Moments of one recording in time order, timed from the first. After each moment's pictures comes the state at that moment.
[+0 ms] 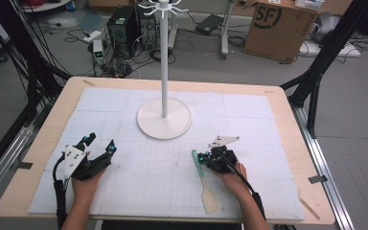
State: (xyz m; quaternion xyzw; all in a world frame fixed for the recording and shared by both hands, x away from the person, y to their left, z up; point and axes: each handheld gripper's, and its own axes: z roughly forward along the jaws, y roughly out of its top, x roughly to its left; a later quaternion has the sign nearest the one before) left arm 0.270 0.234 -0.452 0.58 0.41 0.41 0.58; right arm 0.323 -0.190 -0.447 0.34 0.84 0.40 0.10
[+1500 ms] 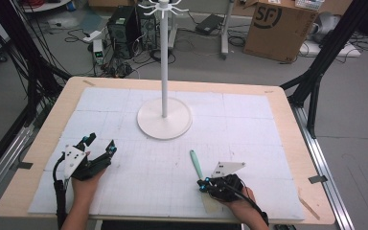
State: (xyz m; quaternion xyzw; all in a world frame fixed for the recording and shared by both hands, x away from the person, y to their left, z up) left arm 0.270 0.234 -0.452 0.58 0.40 0.41 0.58; right arm 0.247 -0.198 -0.445 0.27 0.87 0.41 0.06
